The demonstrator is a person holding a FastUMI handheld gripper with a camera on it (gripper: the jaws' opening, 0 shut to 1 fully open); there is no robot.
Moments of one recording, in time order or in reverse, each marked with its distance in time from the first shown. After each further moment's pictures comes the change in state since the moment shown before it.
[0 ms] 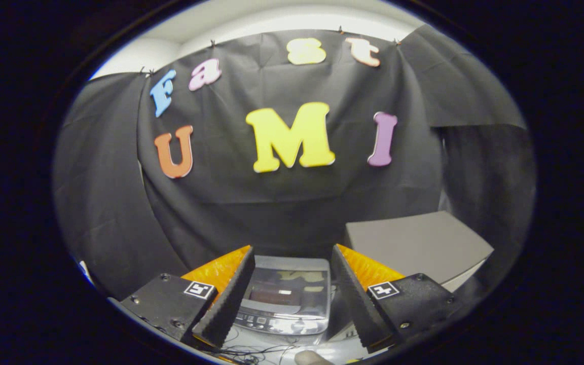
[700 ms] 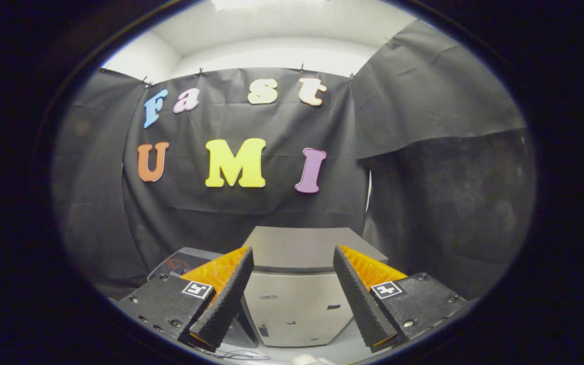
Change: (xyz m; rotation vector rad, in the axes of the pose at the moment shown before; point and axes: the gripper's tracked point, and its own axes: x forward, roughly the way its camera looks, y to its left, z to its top) arm -0.186 -0.207 -0.077 -0.092 -0.159 -0.199
